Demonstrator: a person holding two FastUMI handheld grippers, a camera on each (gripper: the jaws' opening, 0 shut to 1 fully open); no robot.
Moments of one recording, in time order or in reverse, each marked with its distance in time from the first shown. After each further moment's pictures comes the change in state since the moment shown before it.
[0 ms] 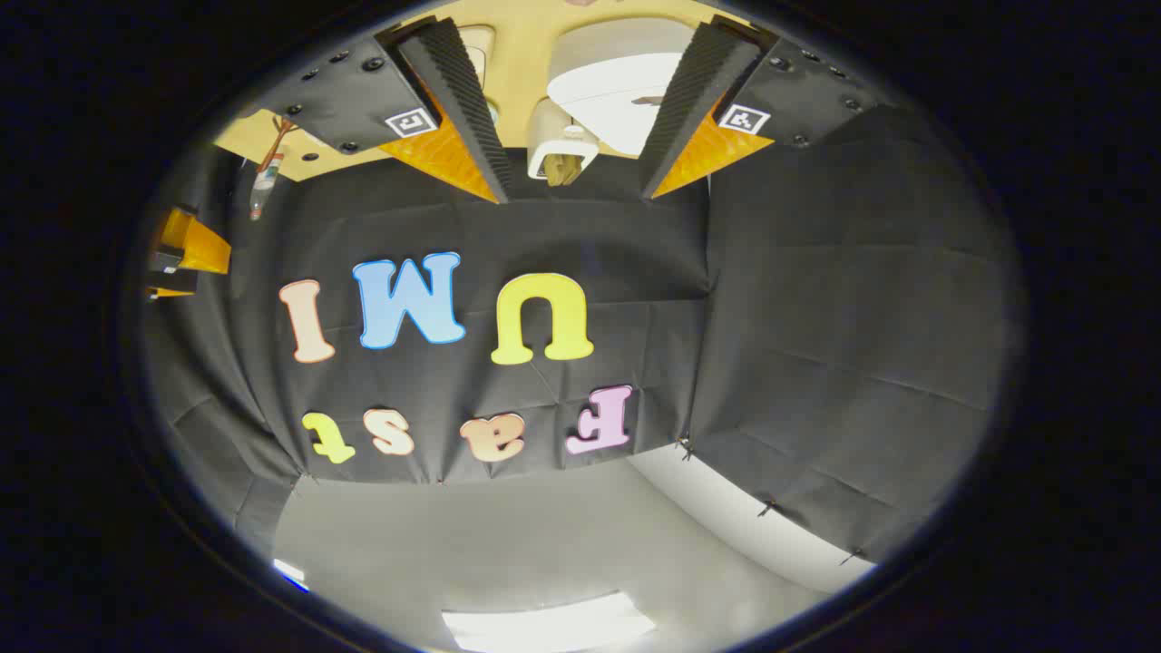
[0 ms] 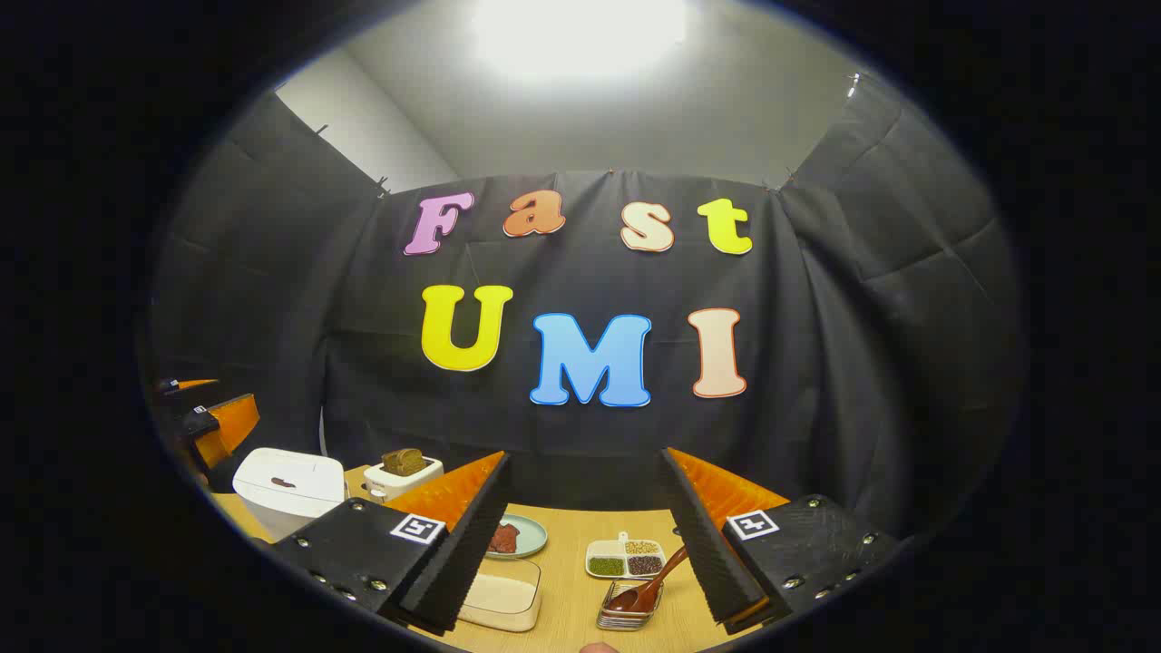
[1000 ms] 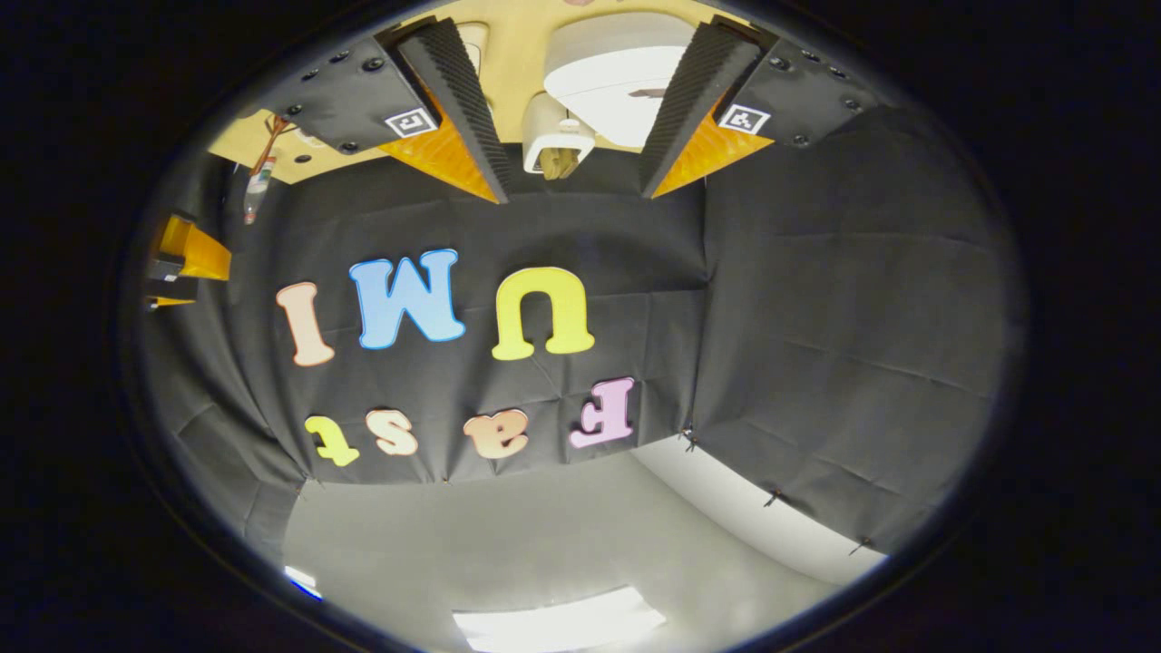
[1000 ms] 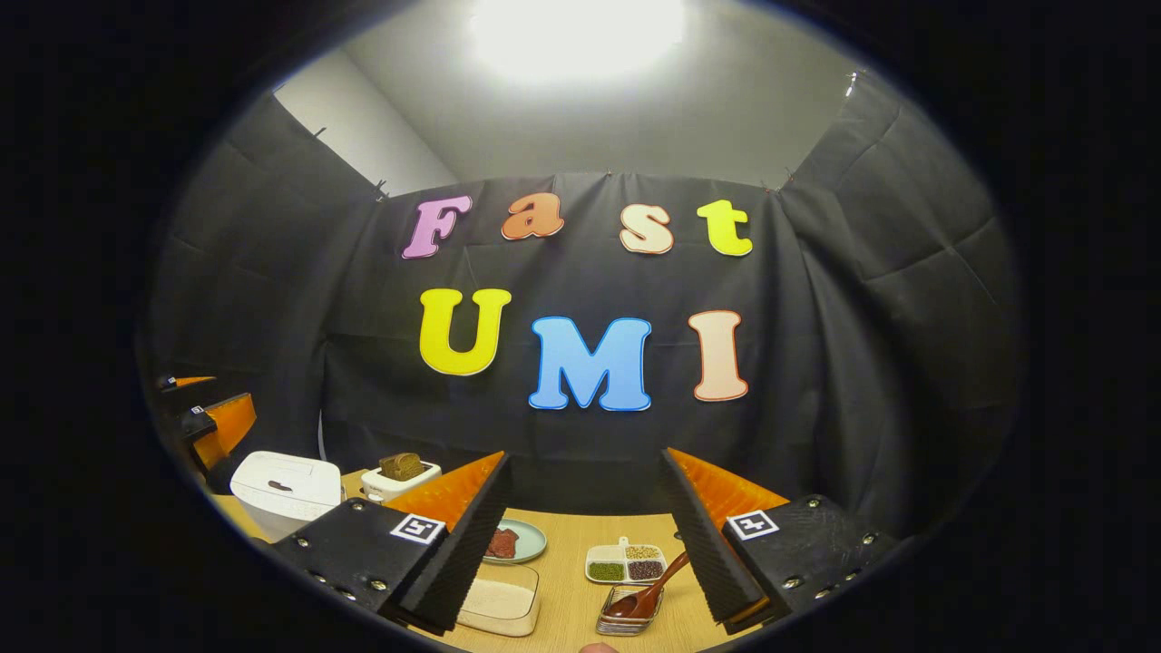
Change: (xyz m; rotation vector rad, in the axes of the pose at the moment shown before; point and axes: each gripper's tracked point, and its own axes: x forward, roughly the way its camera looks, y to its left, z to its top) left arm 0.003 -0.005 0.011 0.028 -0.024 0.009; right arm 0.008 -0.004 0.000 0.014 -0.008 -0.003
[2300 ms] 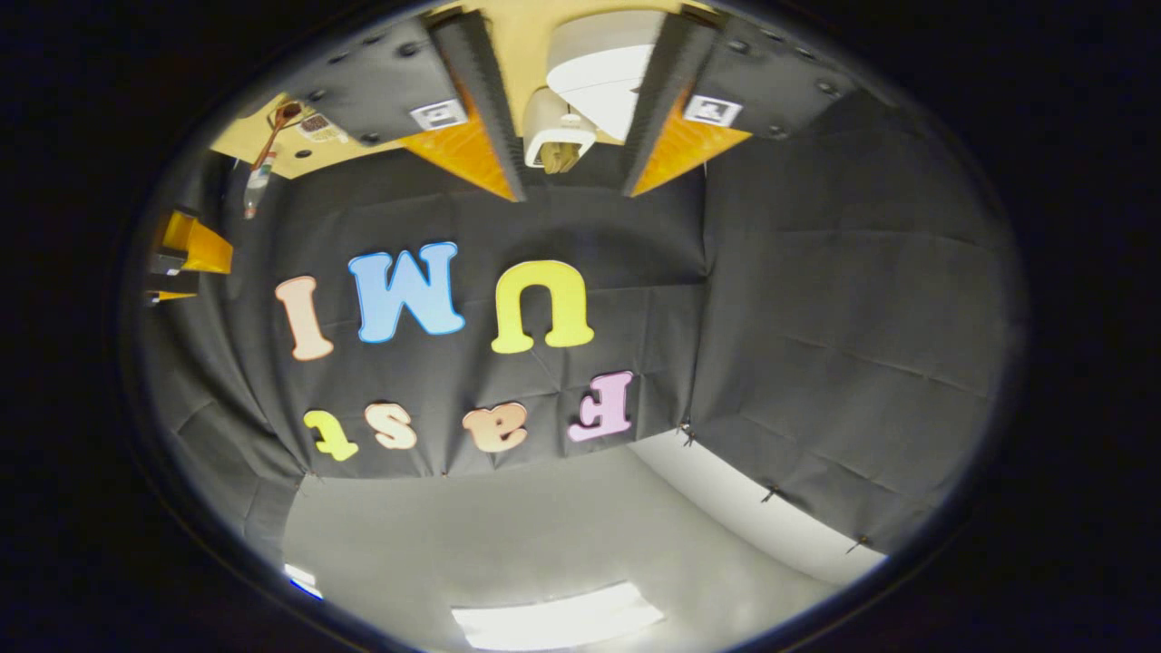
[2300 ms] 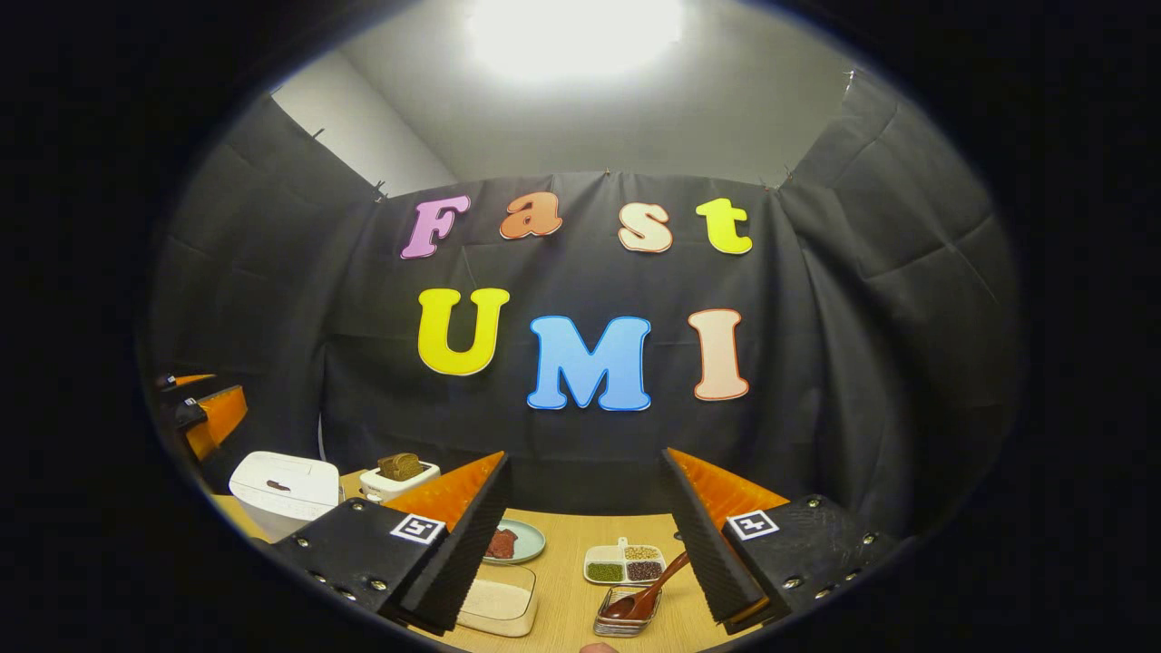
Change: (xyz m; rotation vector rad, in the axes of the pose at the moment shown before) left arm 0.002 0.007 0.004 -0.014 -0.021 0.028; right arm 0.005 -0.005 -0.003 0.003 0.006 0.004
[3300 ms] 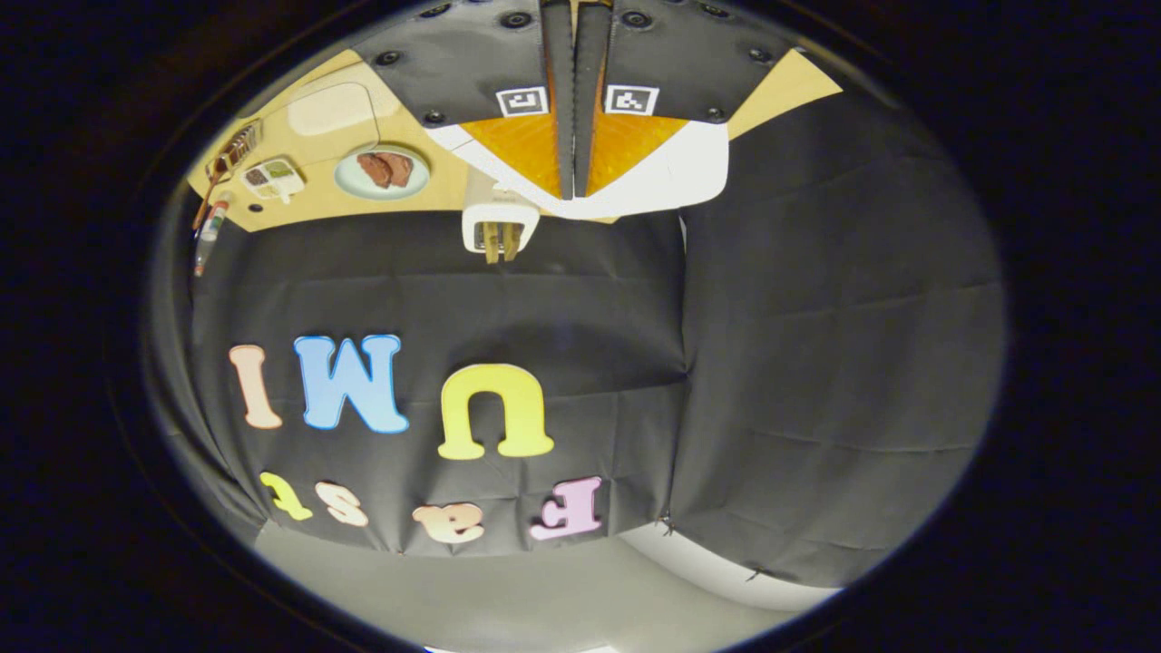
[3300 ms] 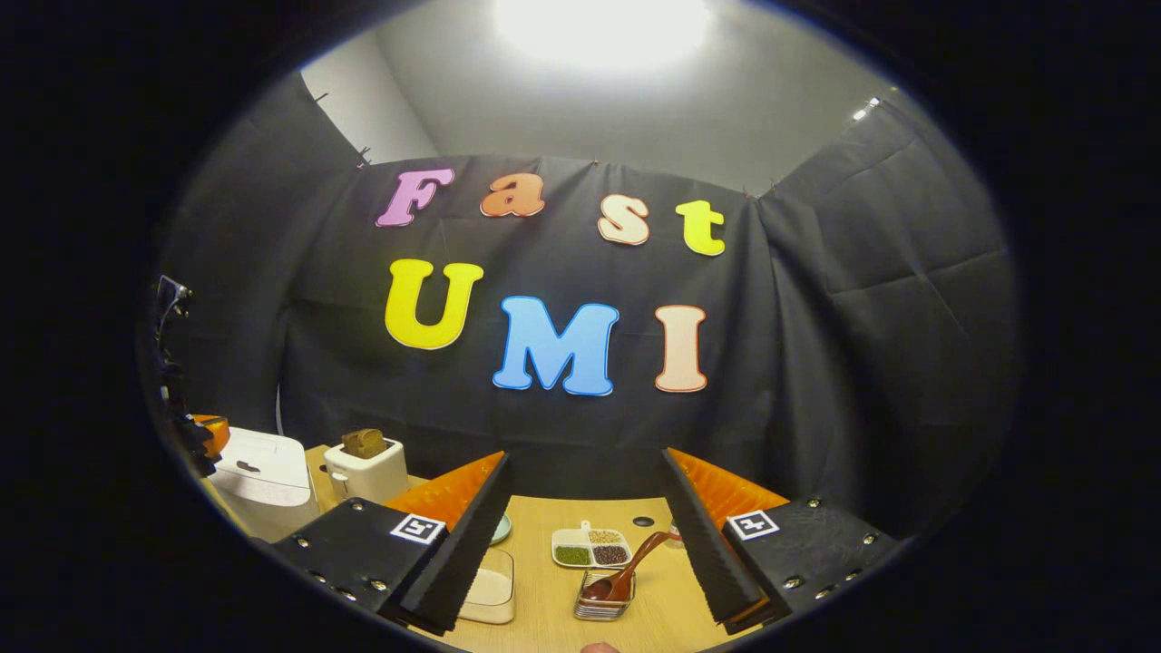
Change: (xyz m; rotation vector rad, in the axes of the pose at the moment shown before) left arm 0.084 0.089 -0.173 -0.018 0.330 0.007; right arm -0.020 0.019 -0.009 -0.096 0.070 -0.163
